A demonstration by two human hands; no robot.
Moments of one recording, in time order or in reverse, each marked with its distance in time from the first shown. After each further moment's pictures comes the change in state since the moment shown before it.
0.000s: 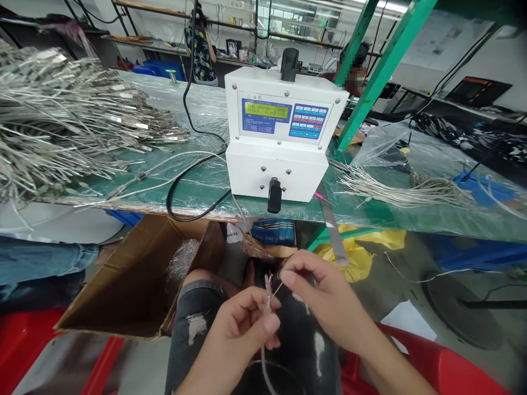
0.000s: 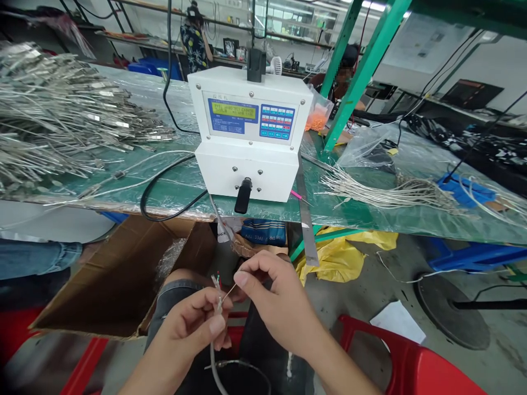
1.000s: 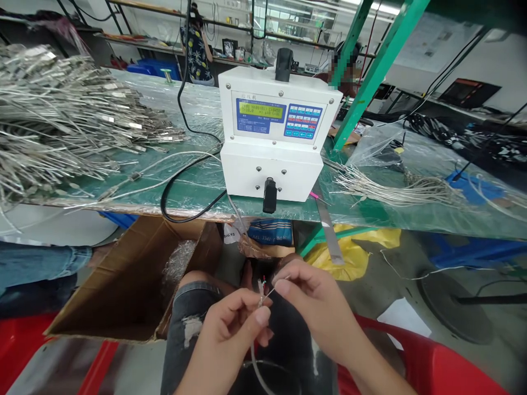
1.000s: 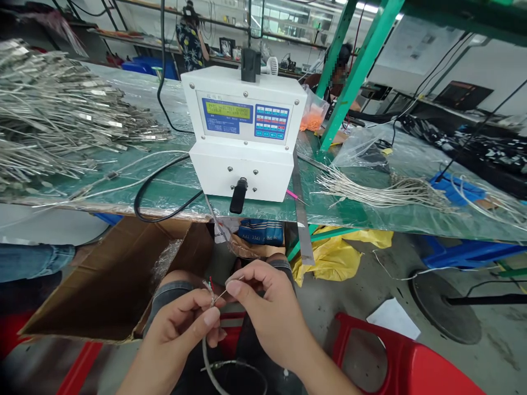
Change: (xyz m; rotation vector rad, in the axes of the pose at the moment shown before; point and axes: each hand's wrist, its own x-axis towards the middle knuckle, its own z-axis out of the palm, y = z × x) left_hand 0.000 -0.003 0.001 0.091 0.107 0.066; right_hand -0.008 0.009 0.011 0.192 0.044 0.068
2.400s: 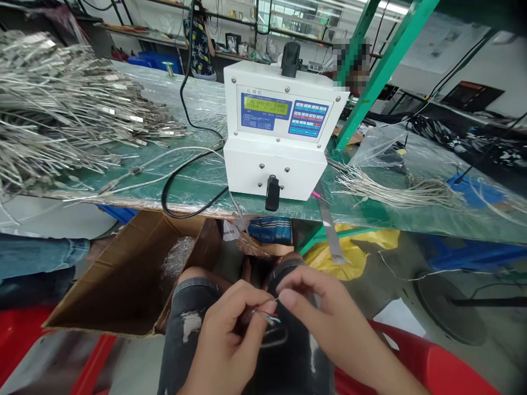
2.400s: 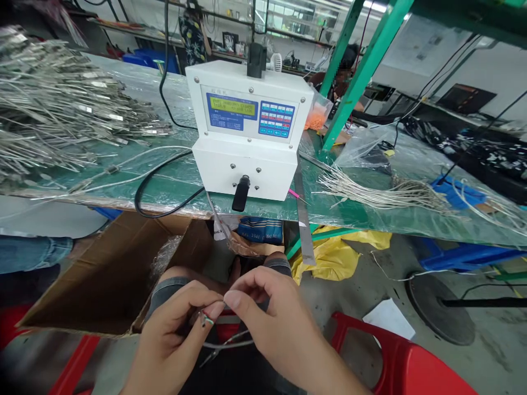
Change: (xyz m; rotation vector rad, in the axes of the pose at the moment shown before) left_hand -0.004 0.006 0.003 0.478 0.123 0.453; right_hand -0.012 -0.016 -0.009 -0.372 -0.048 0.079
